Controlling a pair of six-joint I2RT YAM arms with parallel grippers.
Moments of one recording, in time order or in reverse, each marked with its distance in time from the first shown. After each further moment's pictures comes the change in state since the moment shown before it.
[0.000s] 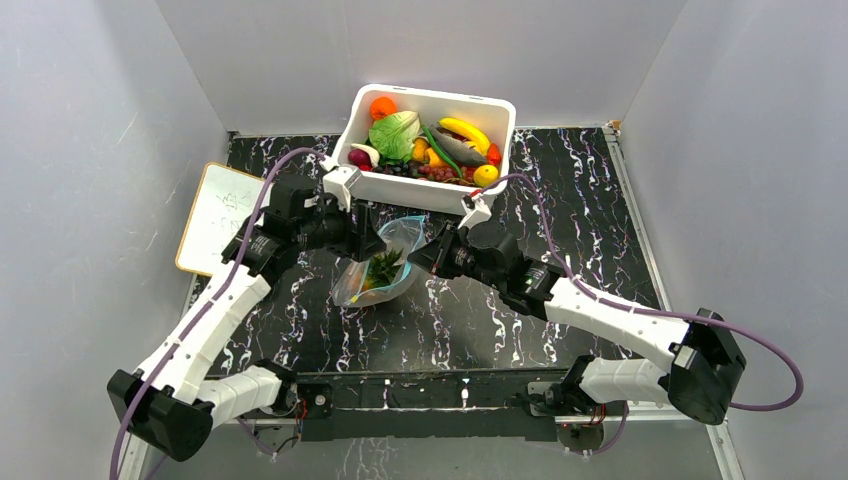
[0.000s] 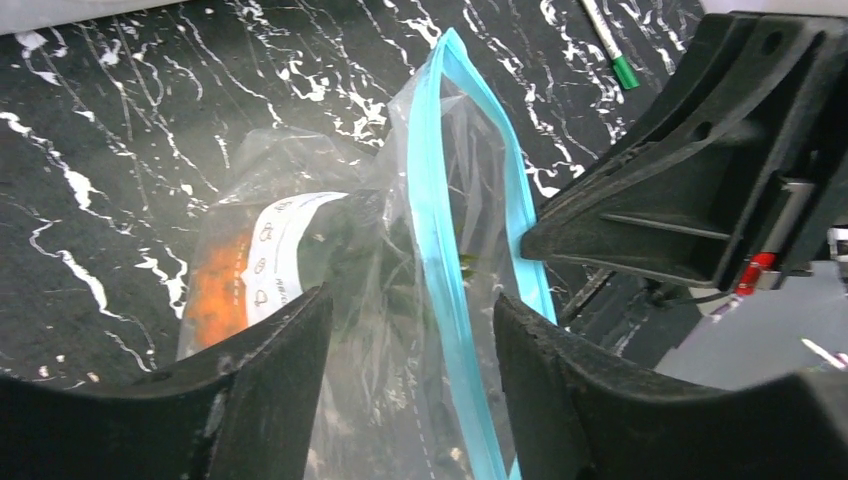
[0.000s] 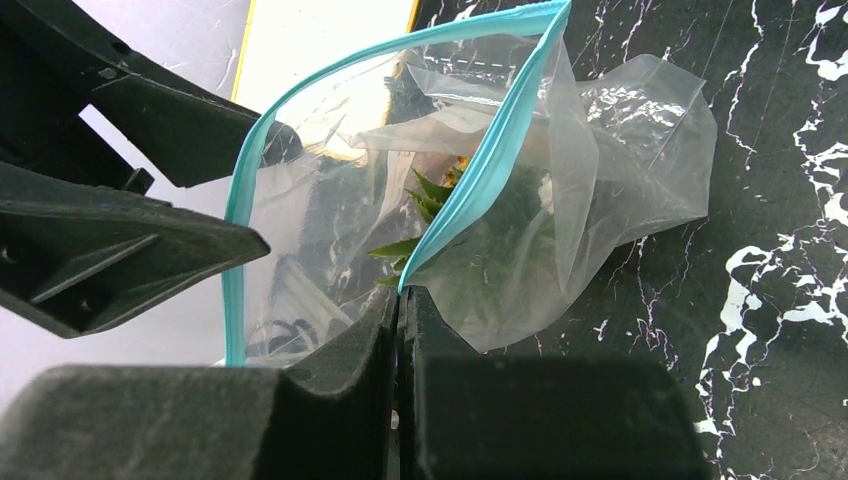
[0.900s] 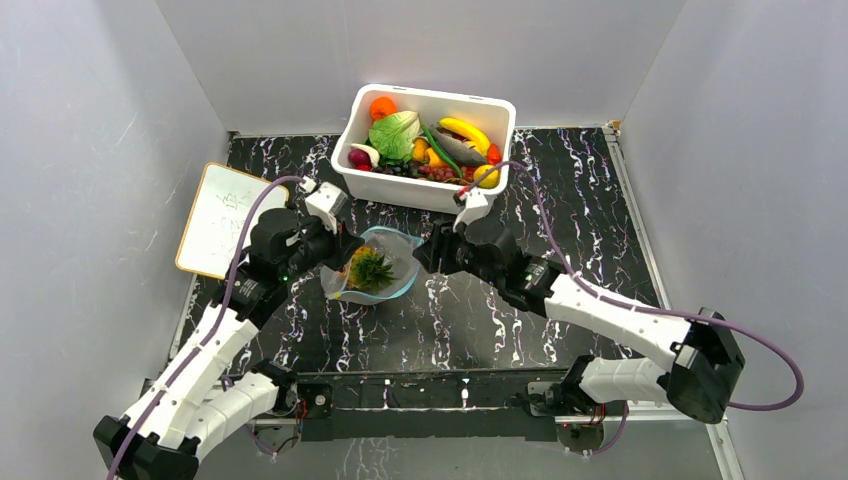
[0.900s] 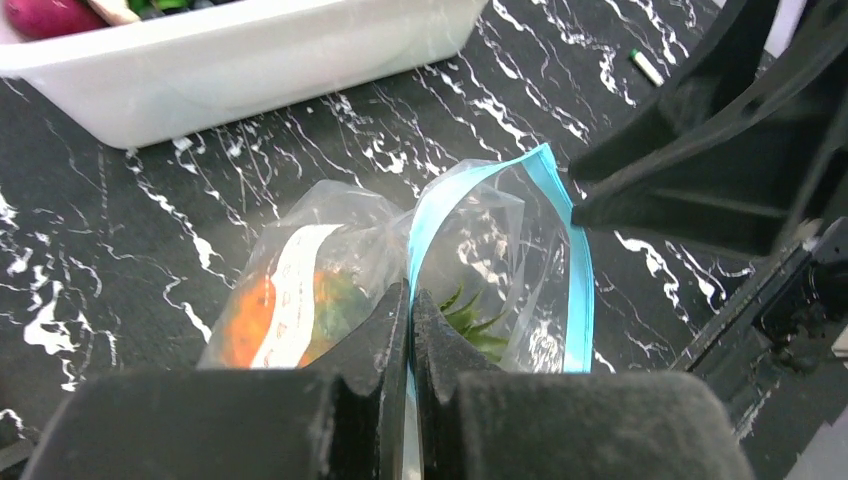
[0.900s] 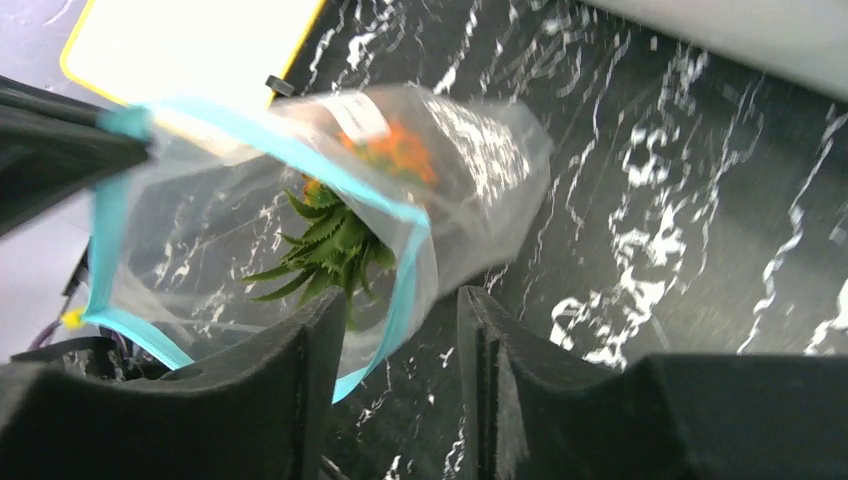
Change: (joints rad) left arm -0.023 -0.240 -0.242 0.264 -0.172 0.108; right arm -0.002 0.009 -0.004 -0.046 0.112 -0.330
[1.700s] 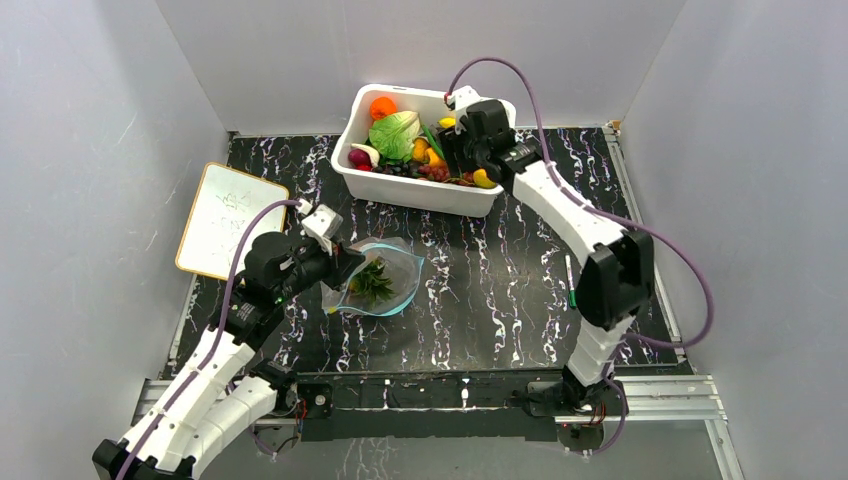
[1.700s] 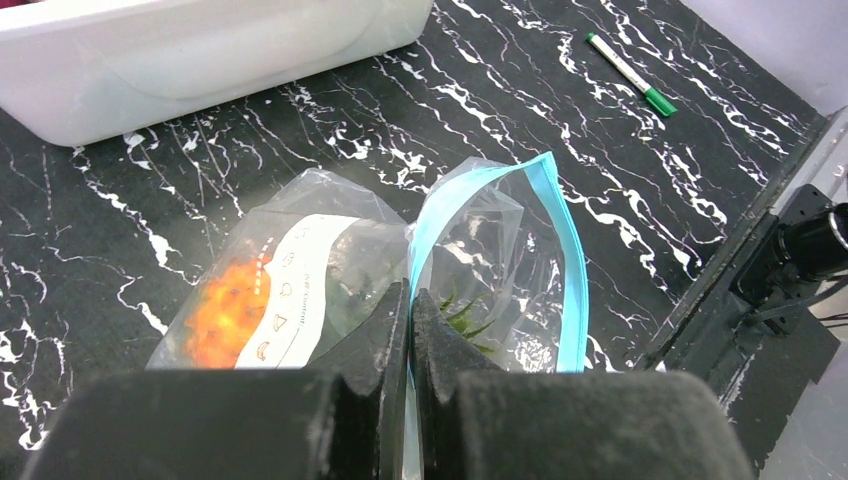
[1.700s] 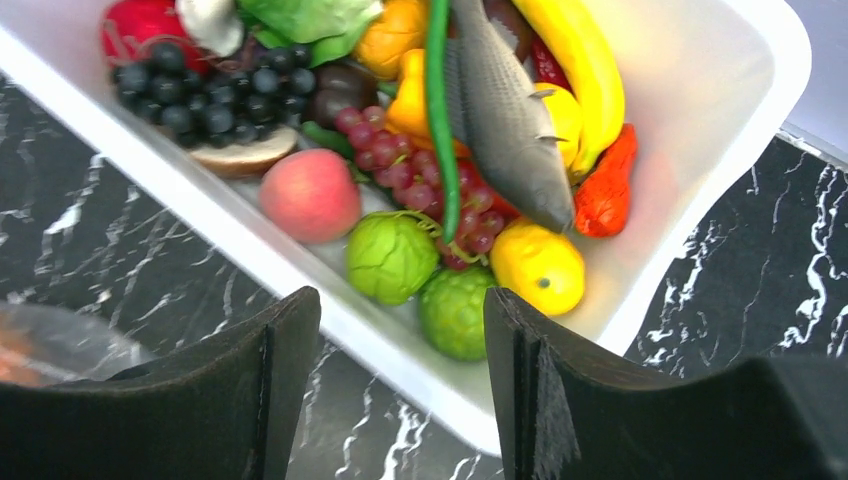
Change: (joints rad) left arm 0.000 -0.145 -0.183 0.074 0.080 -0.006; right arm -0.396 0.537 0.813 -0.418 -0.063 -0.671
